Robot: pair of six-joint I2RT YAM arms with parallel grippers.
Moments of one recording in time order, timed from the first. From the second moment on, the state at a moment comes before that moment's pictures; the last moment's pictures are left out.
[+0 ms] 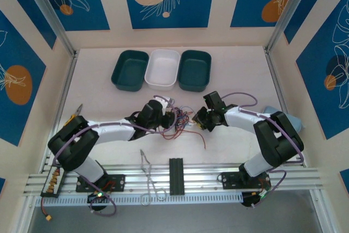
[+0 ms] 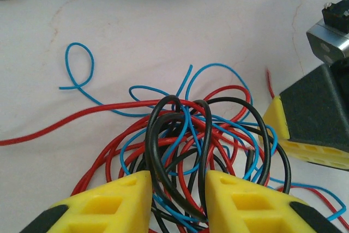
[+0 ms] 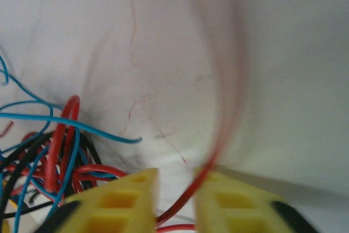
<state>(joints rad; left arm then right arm) -0.81 1.55 0.67 0.27 0.02 -0.44 0.47 1.52 0.69 -0.26 -0.30 1.22</state>
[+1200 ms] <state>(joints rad) -0.81 1.49 0.73 0.24 0.09 -0.41 0.62 1.23 1.11 -0.62 -0.05 0.74</state>
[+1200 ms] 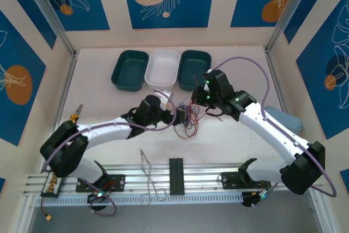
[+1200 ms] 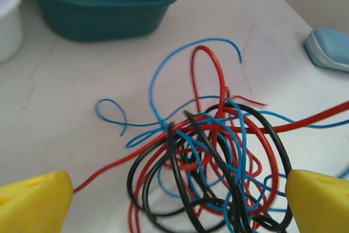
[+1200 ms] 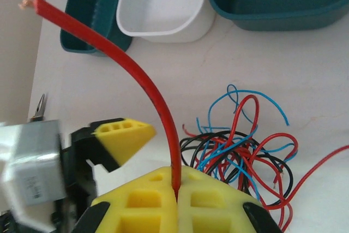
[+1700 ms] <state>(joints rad) -0.81 1.58 0.70 0.27 0.03 -0.52 0.66 1.27 1.30 -0.70 -0.05 0.65</state>
